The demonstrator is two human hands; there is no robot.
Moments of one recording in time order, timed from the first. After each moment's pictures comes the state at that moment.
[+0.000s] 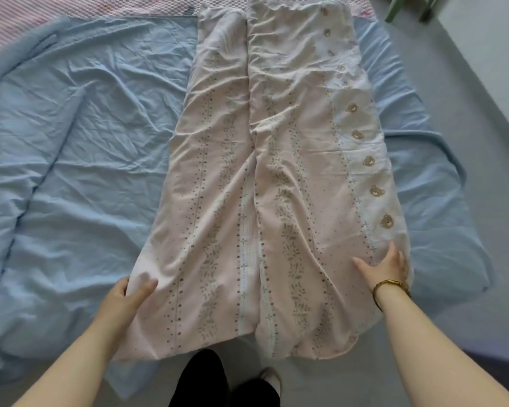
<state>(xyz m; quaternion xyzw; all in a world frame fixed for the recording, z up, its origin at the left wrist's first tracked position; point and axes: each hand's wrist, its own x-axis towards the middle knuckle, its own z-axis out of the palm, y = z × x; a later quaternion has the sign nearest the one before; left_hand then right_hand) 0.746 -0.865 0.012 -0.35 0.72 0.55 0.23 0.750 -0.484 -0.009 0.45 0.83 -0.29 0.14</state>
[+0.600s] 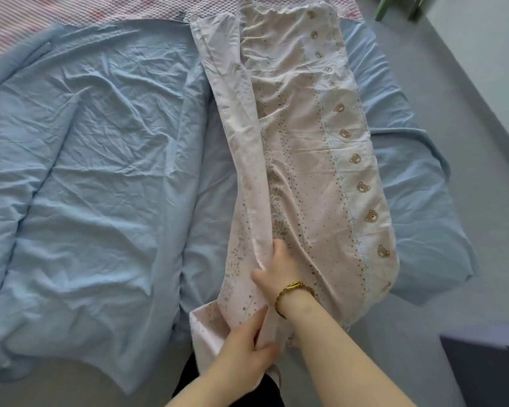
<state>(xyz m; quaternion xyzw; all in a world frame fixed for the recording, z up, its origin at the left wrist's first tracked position) 0.816 -0.730 0.045 0.00 0.73 0.56 0.38 0.747 -0.629 0.068 0.24 0.82 -0.45 0.26</state>
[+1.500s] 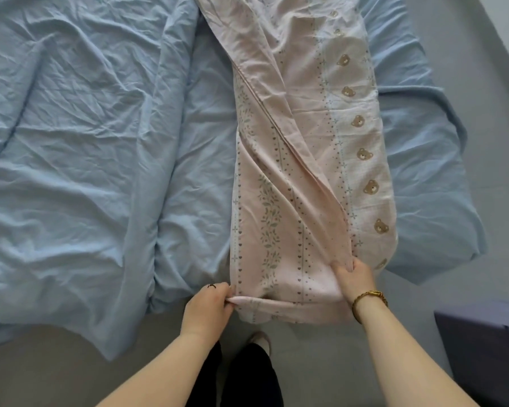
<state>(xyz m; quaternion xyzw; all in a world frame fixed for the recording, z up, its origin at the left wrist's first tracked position) 0.814 -0.729 -0.056 0.09 0.95 0.19 0.22 0.805 -0.494 -0.016 0.43 0.76 -0.46 0.19</state>
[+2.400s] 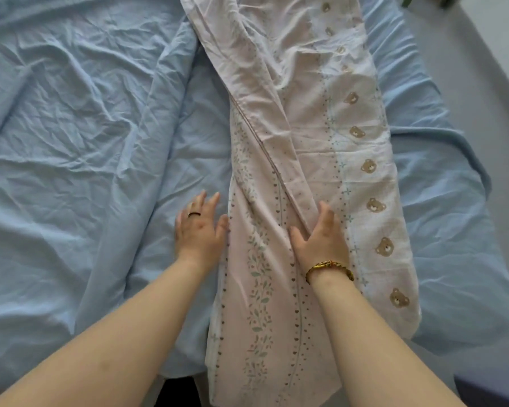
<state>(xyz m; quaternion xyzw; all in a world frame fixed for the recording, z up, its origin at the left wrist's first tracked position) 0.623 -0.686 -0.059 -0.03 0.96 0.25 0.10 0.658 -0.512 -0.032 0.23 0.92 -0.29 0.11</state>
